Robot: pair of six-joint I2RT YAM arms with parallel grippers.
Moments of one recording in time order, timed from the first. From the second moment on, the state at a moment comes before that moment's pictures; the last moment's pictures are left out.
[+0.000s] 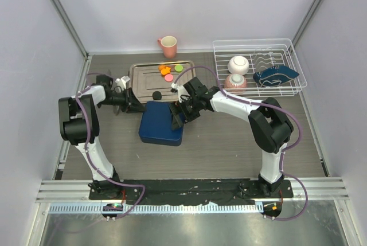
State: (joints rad) left arm 0.13 1.92 1.19 -0.61 0.99 -0.09; right arm 0.72 1.90 1.34 -0.44 -0.48 0.19
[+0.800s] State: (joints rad) left arm 0.12 1.75 1.12 -0.89 0.91 0.11; right arm 0.72 1.90 1.33 -0.41 -0.48 0.18
